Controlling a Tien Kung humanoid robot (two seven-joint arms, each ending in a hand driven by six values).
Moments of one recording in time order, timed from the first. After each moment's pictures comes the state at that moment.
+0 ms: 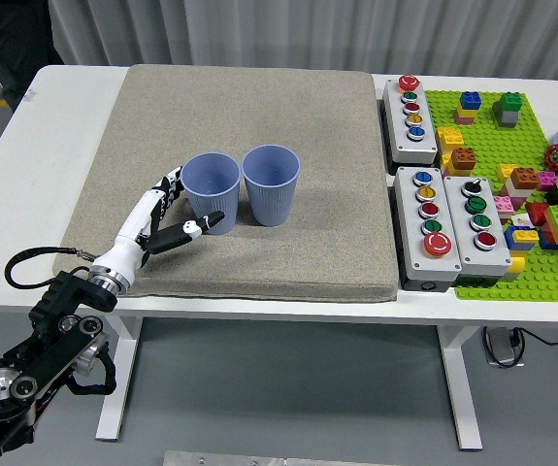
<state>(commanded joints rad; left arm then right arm) -0.23 0.21 -1.05 -1.22 1.24 0.13 -0.19 0.23 -0.09 1.82 0.19 -1.22 -0.26 -0.34</state>
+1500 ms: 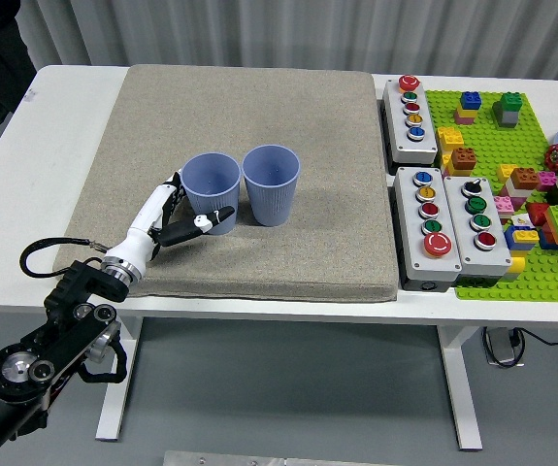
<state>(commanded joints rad) -0.30 0.18 -1.03 -1.14 1.24 0.12 -0.19 0.23 -0.09 1.82 0.19 -1.22 -0.26 -0.34</state>
